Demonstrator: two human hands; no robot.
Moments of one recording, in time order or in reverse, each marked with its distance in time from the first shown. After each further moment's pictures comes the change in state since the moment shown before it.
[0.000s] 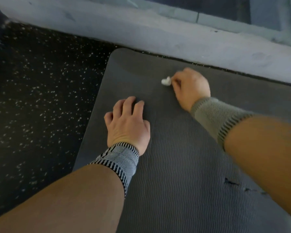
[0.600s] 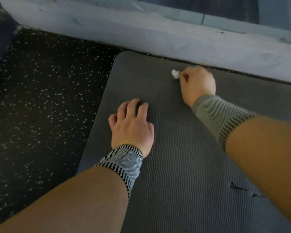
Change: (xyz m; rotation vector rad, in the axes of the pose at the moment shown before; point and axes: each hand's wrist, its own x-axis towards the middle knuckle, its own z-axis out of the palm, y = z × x) left_hand 0.000 0.002 -0.001 0.017 -0.014 0.000; right_hand 0.013 0.001 0.004 -0.014 0.013 0.225
